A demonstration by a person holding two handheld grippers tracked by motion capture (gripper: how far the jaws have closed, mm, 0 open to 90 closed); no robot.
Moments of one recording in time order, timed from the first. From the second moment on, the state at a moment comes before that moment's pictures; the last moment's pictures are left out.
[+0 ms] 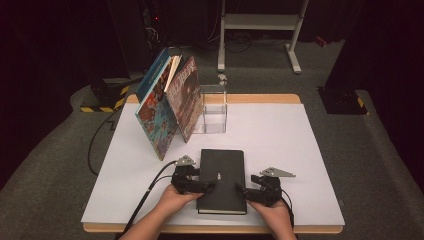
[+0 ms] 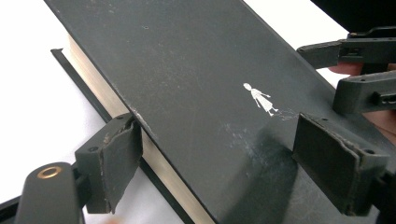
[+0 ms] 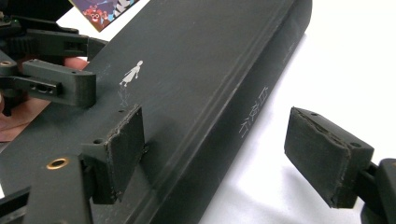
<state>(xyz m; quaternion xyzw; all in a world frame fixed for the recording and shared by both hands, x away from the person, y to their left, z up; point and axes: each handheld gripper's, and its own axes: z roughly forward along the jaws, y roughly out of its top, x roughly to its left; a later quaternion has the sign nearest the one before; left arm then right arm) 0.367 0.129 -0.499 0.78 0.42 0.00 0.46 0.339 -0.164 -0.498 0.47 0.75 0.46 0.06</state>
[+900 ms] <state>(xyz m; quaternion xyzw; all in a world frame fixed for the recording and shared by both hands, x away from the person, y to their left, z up) 0.350 0.139 -0.484 0.79 0.36 0.10 0.48 0.339 -0.150 -0.499 0.46 0.76 0.46 0.04</state>
